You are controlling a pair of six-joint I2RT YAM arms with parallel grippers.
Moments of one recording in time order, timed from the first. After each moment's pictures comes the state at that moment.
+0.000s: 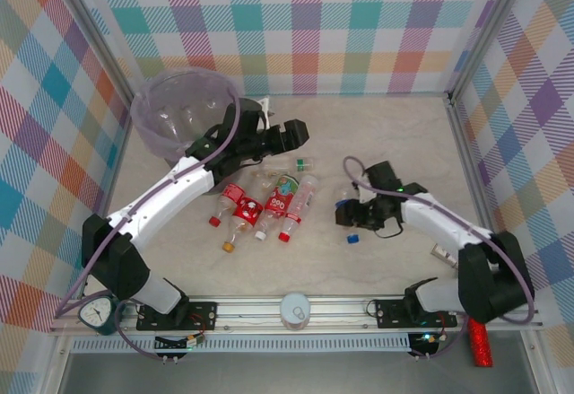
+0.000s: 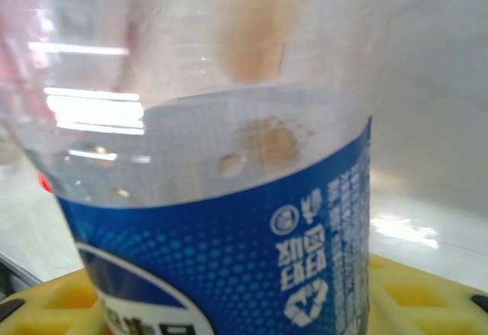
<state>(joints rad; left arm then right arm) -0.61 1.52 1.39 -0.36 0.20 -0.75 0.35 1.30 0.75 -0.63 -0.43 0.39</state>
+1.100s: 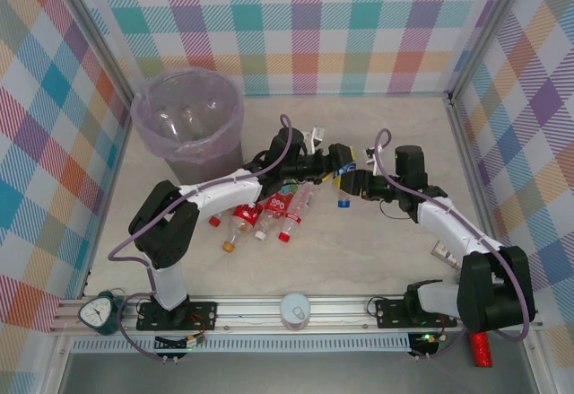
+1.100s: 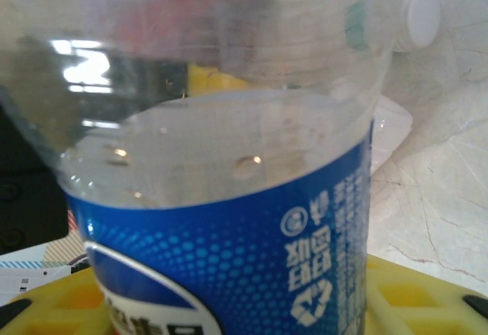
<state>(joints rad) -0.76 1.83 1.26 0.25 0.50 -1.10 0.19 1.25 0.70 -0.11 -0.88 0.50</state>
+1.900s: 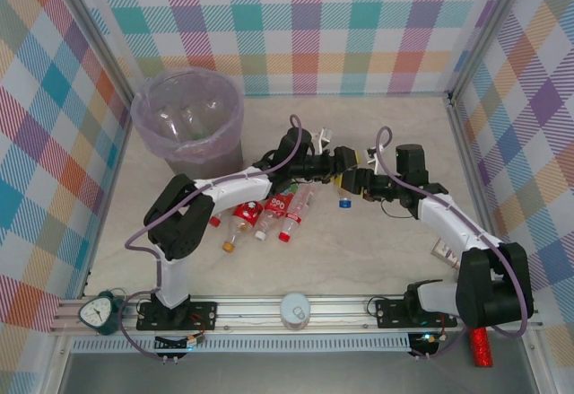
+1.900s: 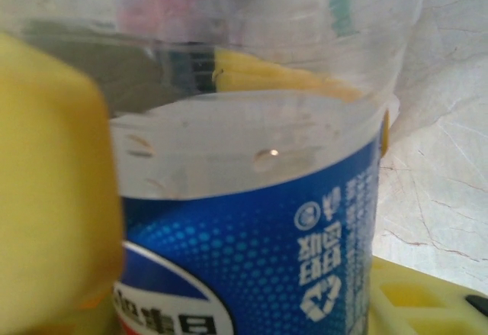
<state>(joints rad) -0.77 1.94 1.34 0.29 0.54 -1.10 0.18 1.27 0.73 -0.18 -0.89 0.51</state>
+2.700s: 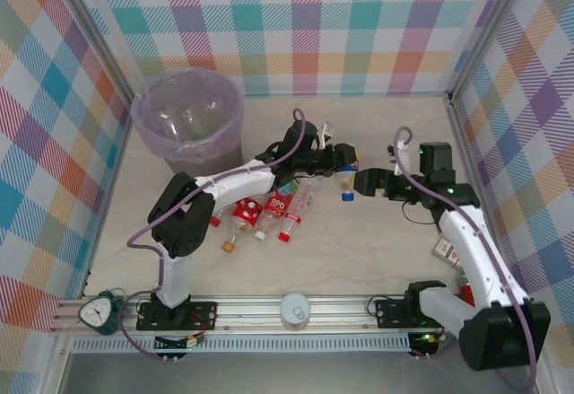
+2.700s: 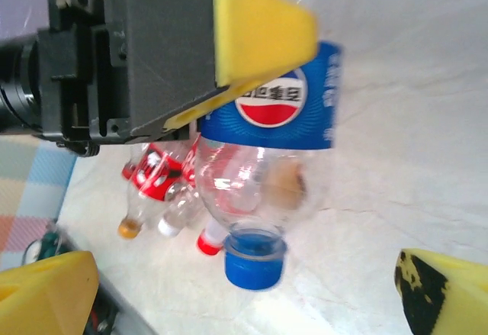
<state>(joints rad) -0.75 1.96 1.46 0.09 0.49 -1.02 0.09 1.00 0.89 -0.66 -0.66 0.27</state>
